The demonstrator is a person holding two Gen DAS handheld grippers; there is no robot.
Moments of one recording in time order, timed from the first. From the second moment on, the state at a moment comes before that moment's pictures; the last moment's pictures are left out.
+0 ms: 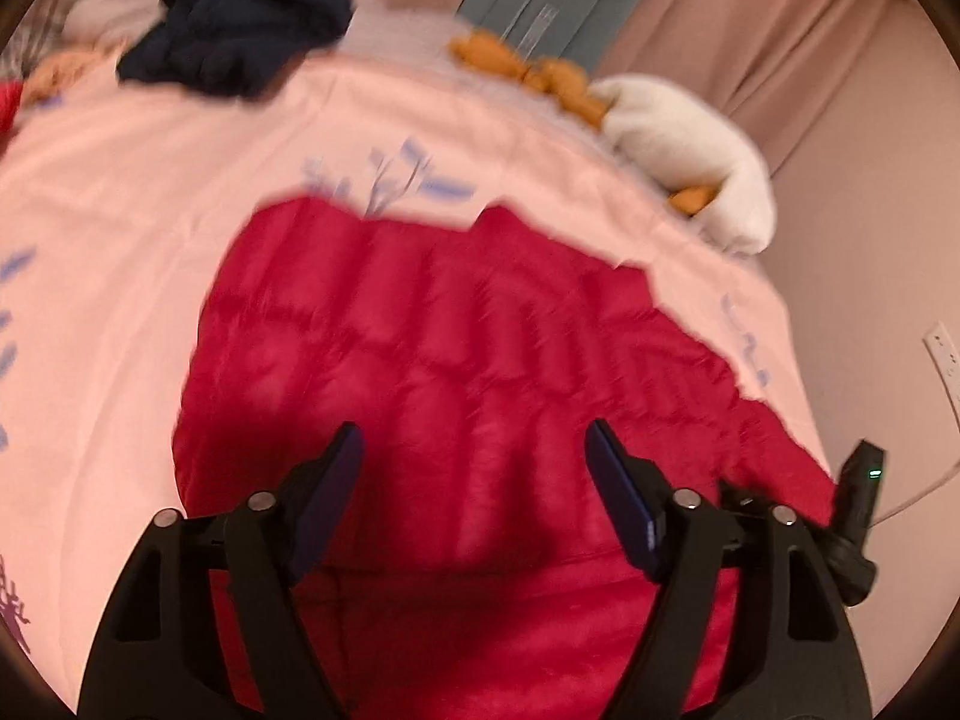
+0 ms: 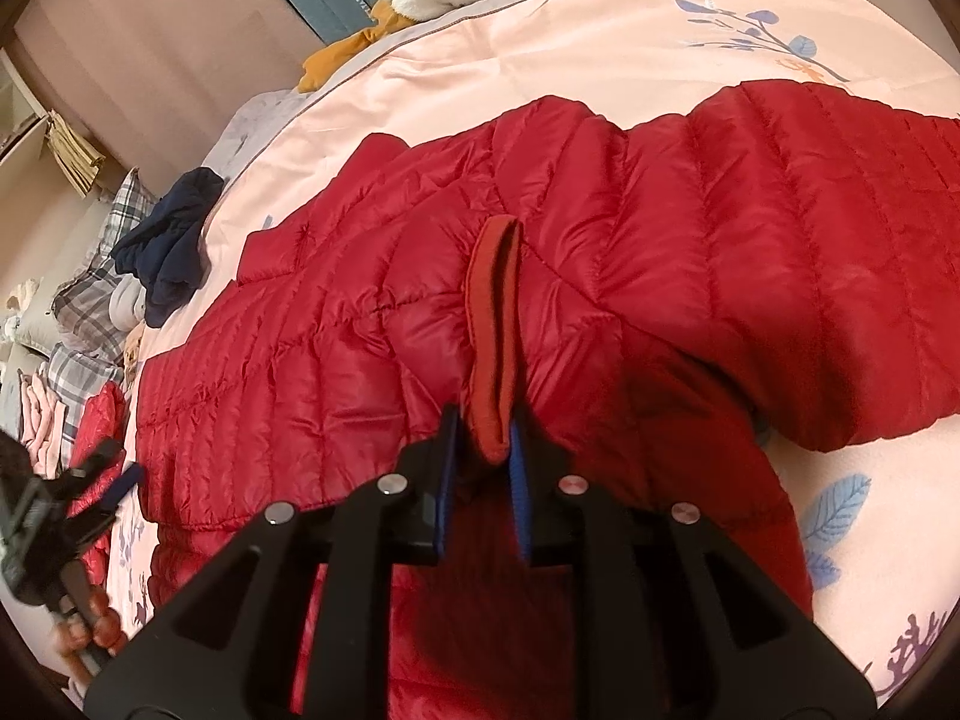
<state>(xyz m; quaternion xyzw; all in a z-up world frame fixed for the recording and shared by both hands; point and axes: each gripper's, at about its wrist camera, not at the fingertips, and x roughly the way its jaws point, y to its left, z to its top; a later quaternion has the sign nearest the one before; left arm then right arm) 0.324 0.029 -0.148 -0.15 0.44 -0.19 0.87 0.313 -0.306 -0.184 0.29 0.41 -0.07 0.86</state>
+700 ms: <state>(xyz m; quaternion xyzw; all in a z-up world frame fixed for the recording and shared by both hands) 0.329 0.032 -0.177 -0.14 0.47 -0.18 0.85 0.295 -0.296 -0.120 0.24 0.32 -0.10 0.91</state>
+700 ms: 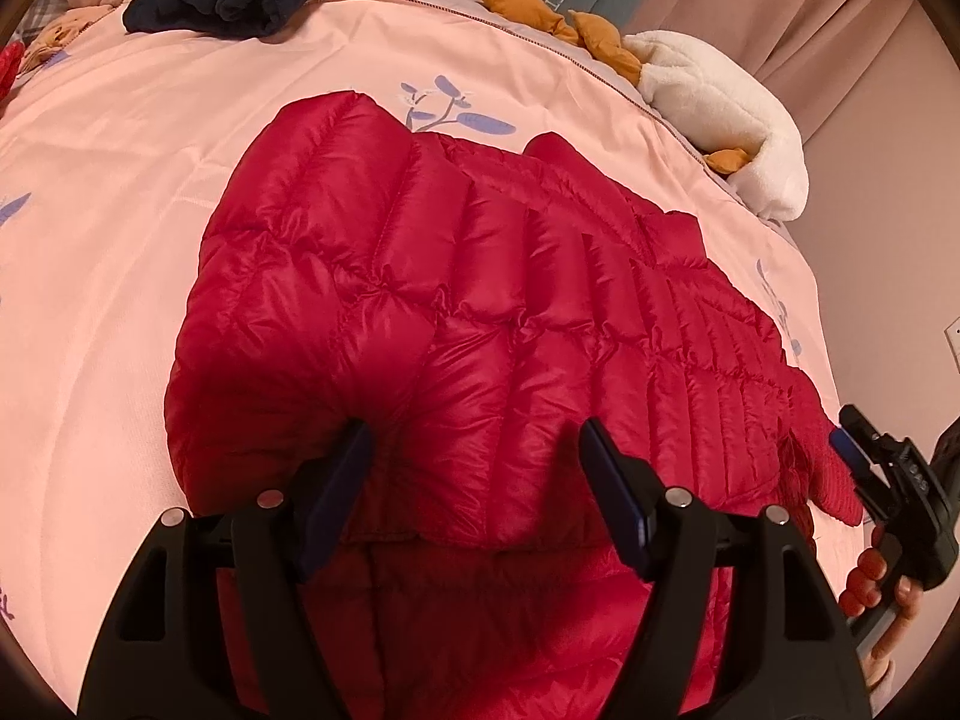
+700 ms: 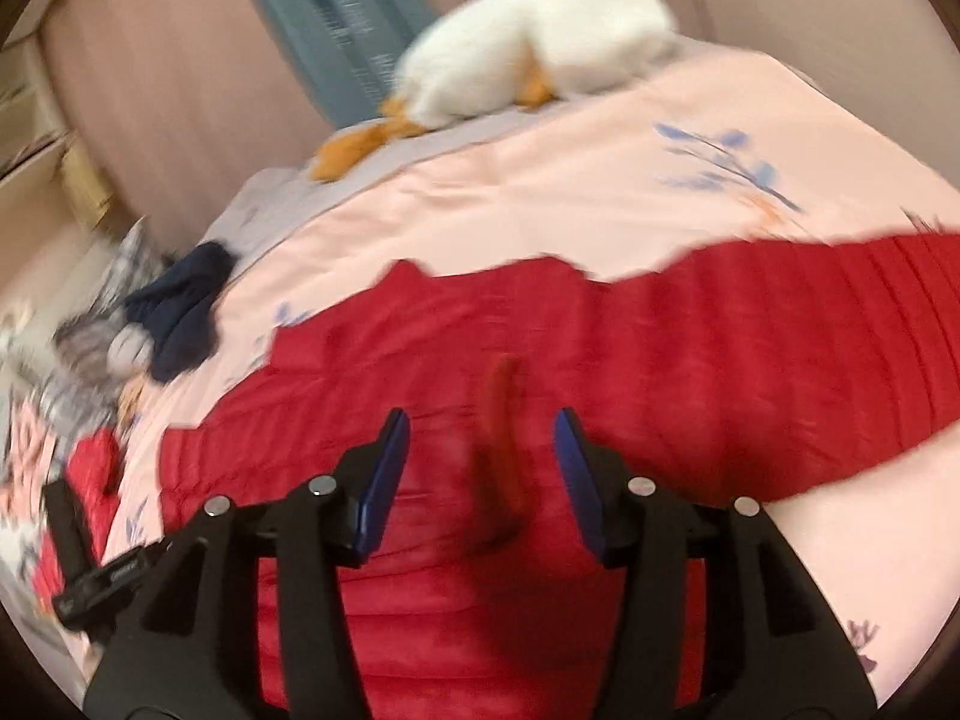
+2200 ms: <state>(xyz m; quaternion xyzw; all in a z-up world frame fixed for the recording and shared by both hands) 0.285 0.073 -0.162 -0.12 0.47 -0.11 0.87 0.248 -0.334 -0.142 0.30 0.37 -0.11 0.88</state>
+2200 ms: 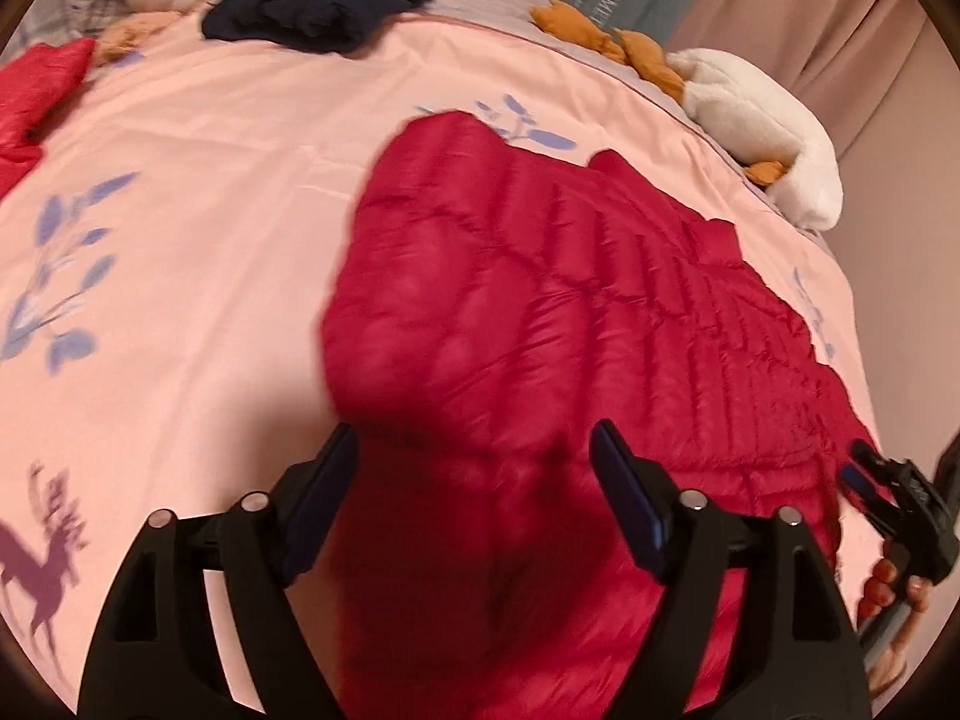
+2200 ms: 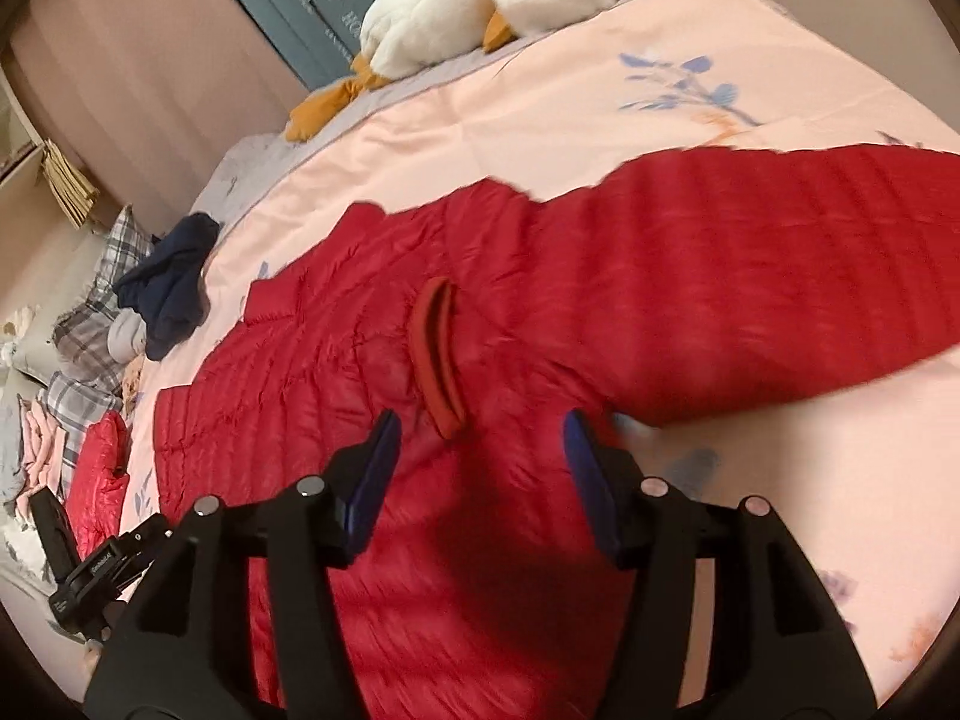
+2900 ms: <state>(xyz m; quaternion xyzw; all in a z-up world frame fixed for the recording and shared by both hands) 0.120 0.055 -0.138 -0.09 0.43 -0.13 0.89 0.092 -0.423 -0.165 0.44 0.32 -0.15 0.83</state>
